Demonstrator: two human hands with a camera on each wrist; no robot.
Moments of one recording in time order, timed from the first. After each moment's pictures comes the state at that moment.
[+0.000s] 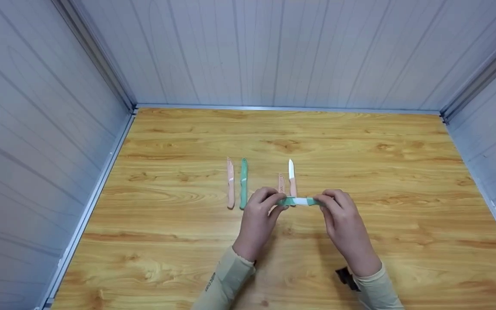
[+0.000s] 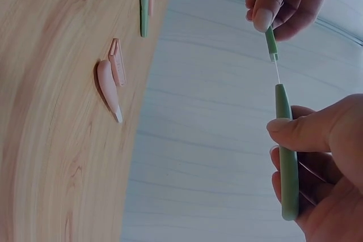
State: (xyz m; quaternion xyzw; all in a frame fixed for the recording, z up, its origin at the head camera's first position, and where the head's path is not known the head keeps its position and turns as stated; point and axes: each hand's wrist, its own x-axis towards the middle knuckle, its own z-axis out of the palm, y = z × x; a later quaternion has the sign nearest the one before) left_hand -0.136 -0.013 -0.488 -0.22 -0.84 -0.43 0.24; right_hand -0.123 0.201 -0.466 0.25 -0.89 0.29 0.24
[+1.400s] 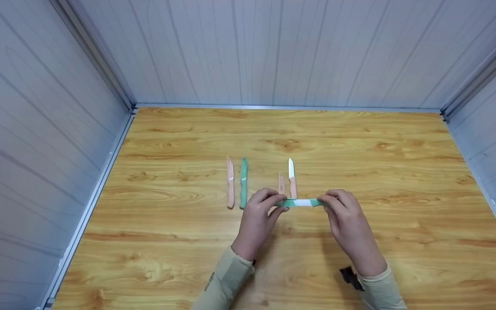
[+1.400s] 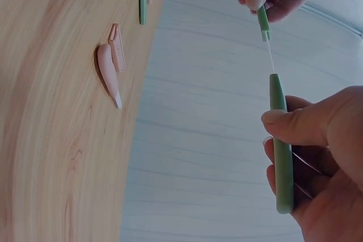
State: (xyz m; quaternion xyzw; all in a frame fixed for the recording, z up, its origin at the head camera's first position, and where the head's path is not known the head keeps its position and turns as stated) left_hand -0.137 -0.016 -0.490 -0.24 -0.84 -0.43 0.23; right_hand -0.122 0.209 -0.465 0.25 -0.89 0.30 0.23
